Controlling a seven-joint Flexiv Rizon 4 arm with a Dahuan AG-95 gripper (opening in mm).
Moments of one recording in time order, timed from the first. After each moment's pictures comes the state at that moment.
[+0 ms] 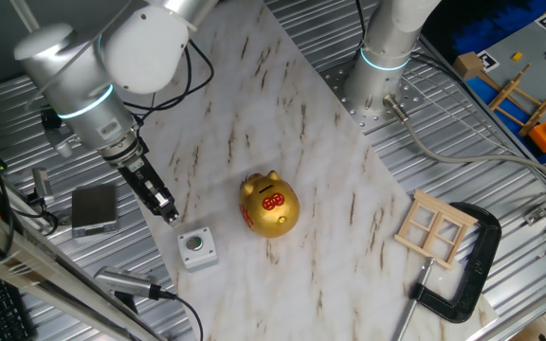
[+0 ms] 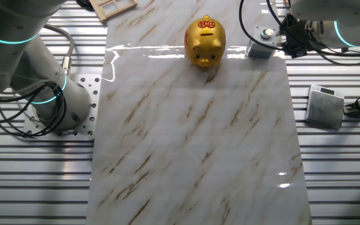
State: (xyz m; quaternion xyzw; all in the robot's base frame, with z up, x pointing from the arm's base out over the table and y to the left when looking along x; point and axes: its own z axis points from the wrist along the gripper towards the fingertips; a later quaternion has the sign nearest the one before) arm 0.649 0.162 0.118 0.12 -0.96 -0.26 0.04
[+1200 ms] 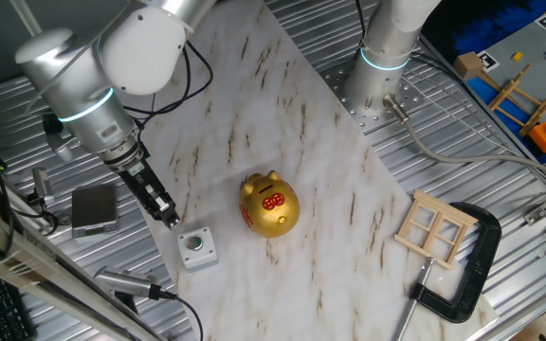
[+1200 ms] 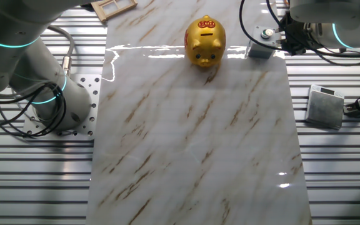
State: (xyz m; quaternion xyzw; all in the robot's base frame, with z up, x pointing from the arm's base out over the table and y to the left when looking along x) arm 0.651 0.174 0.118 0.13 -0.95 -0.28 0.04
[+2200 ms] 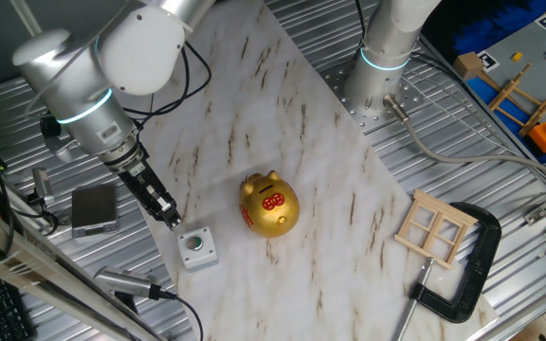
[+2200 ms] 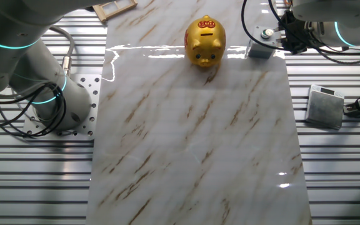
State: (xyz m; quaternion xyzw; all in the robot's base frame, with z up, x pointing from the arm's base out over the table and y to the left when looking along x) arm 0.650 0.179 0.118 0.14 -0.95 -0.28 0.04
